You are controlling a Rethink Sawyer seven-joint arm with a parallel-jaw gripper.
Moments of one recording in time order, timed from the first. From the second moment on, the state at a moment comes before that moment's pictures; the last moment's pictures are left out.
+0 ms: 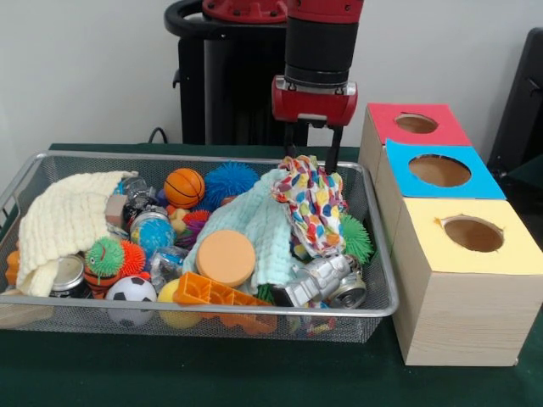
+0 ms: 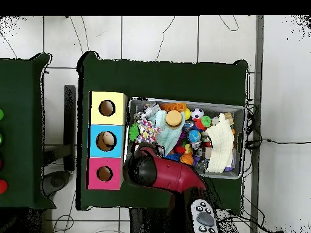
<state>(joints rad) -0.18 -0.73 -0.04 1.97 0.05 0.18 1.57</state>
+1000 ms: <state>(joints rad) -0.18 -0.70 -0.04 1.94 0.05 0.18 1.57</state>
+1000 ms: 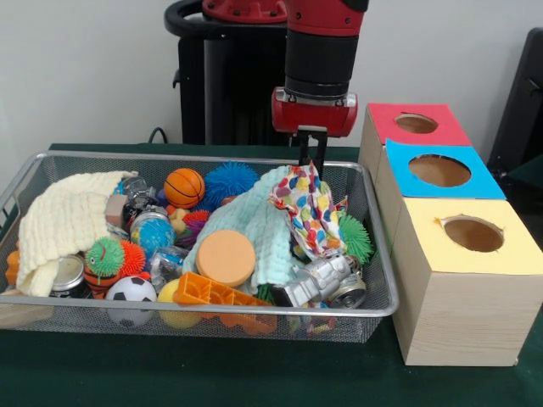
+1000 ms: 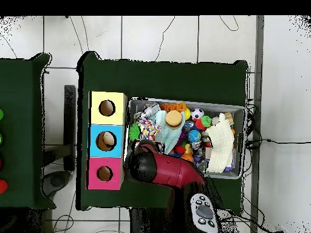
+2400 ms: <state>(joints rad) 0.02 -0.98 -0.05 1.87 0.14 0.64 1.62</state>
